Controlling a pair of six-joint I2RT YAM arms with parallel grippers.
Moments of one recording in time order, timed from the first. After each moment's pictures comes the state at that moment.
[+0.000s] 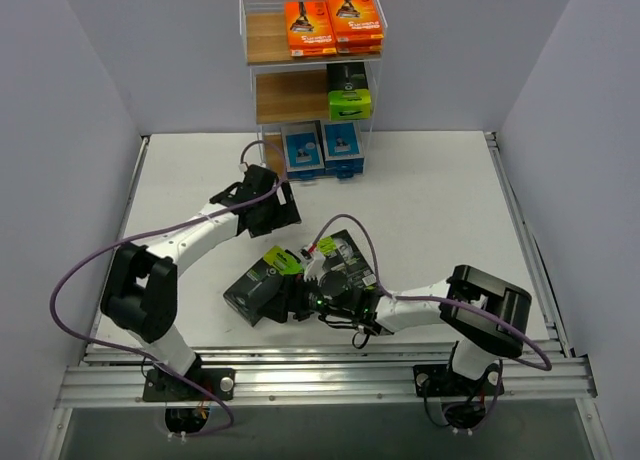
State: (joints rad) left arm -0.50 1.69 1.22 -0.42 -0.04 -0.74; right arm 1.13 1.64 0.59 0.76 -0.11 0.95
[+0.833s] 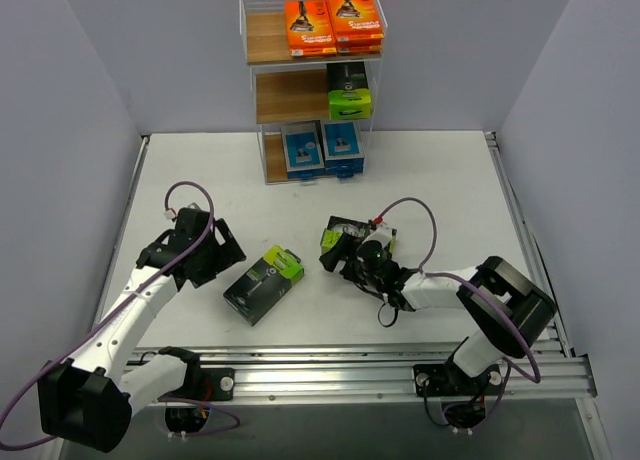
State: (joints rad) left arm -0.29 1.07 0.84 -0.74 -0.09 -0.79; right arm 0.78 1.54 0.48 0.51 0.17 0.98
